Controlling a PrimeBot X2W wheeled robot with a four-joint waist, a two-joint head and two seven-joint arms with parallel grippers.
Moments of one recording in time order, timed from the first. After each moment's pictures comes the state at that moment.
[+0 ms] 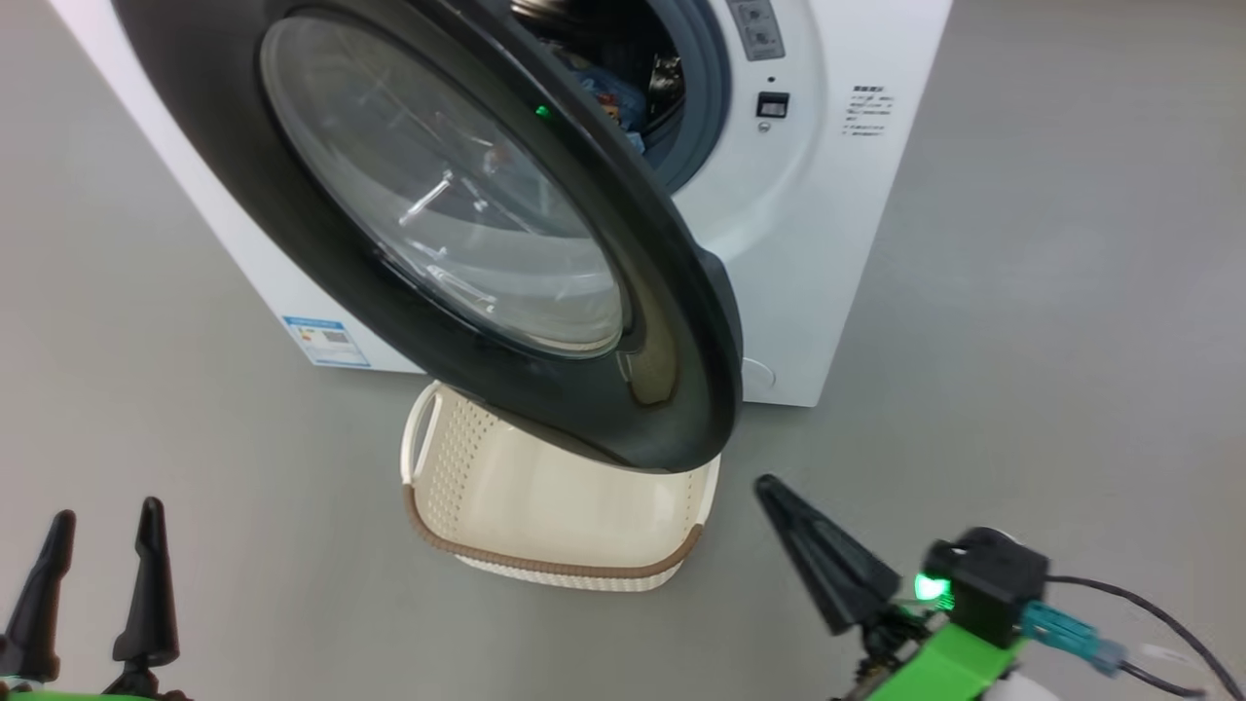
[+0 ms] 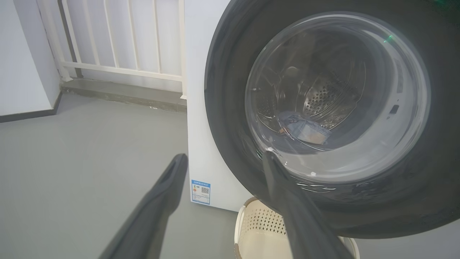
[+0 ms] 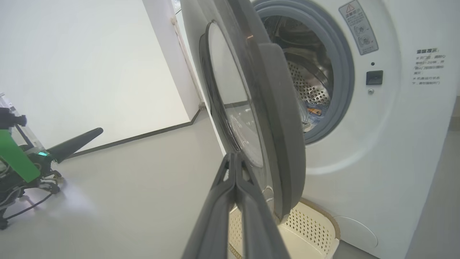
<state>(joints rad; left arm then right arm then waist) -0.03 0.35 0.02 0.20 -0.56 -0.13 -0.26 -0.14 -0.26 0.54 0.02 0.51 0.12 -0.25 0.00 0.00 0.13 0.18</state>
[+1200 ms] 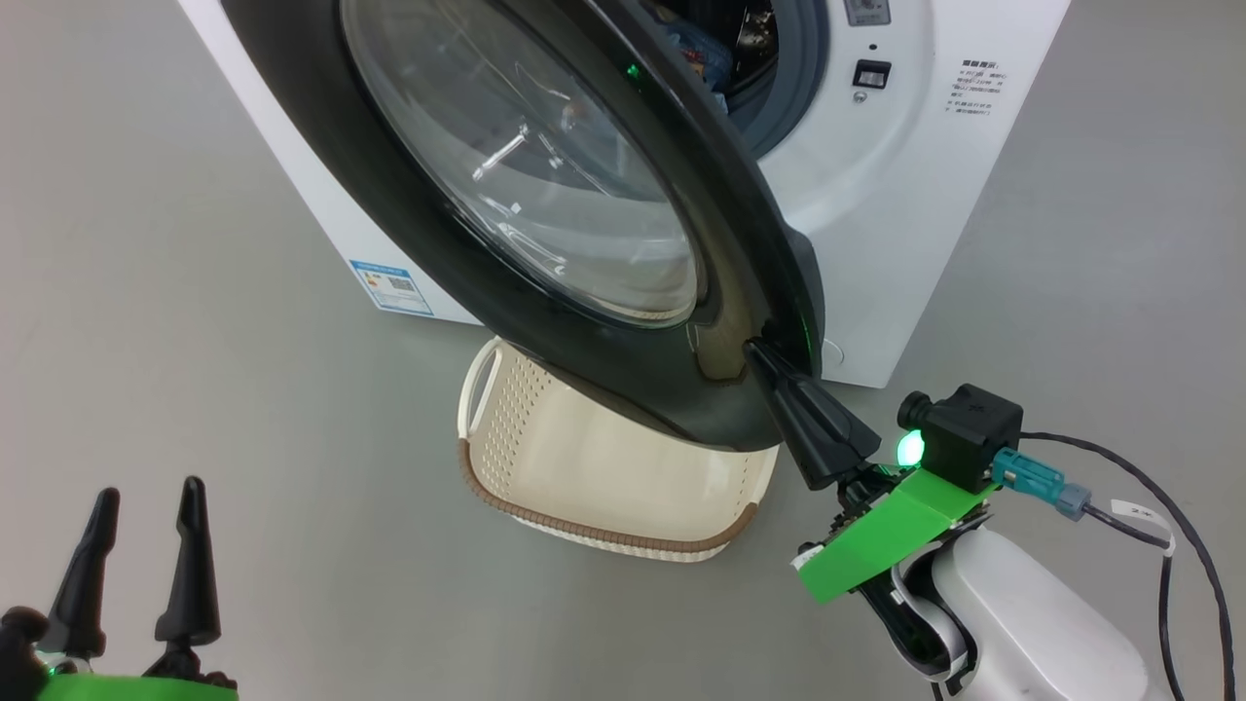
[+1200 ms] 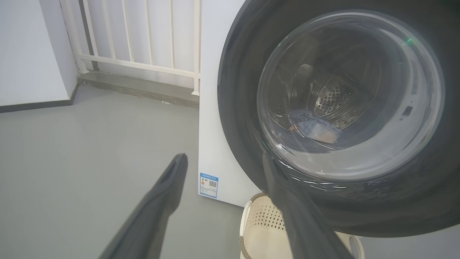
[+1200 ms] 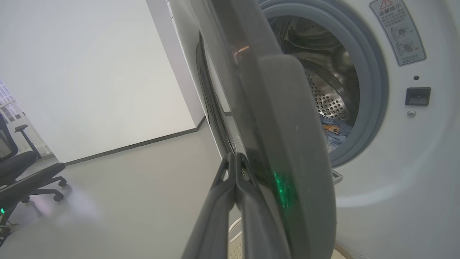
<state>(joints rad) -0.05 0.29 0.00 0.17 -0.55 -0.13 -0.26 -0.42 -0.18 0.55 0.25 0.55 0.12 -0.25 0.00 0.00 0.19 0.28</state>
